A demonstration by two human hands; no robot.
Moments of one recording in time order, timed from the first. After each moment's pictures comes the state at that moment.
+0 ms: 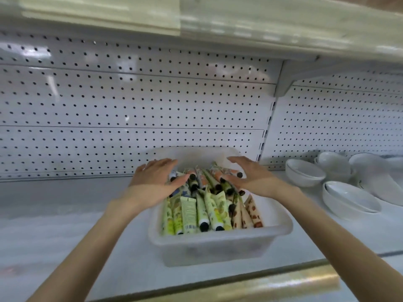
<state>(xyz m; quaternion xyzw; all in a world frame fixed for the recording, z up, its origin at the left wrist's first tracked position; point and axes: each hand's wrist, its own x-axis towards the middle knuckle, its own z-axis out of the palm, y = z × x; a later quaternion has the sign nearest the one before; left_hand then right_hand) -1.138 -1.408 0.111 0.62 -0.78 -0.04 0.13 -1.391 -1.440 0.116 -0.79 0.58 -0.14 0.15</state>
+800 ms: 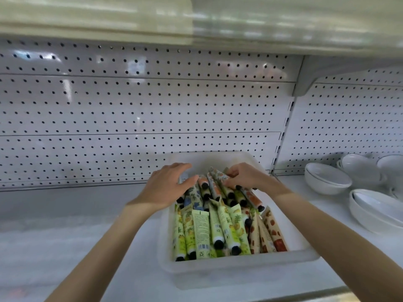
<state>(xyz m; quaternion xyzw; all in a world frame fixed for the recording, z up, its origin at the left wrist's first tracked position) -1.135 -1.446 0.104 0.59 -0.77 -0.11 0.22 -1.359 -1.519 0.094 -0.74 0.59 -0.14 0.28</state>
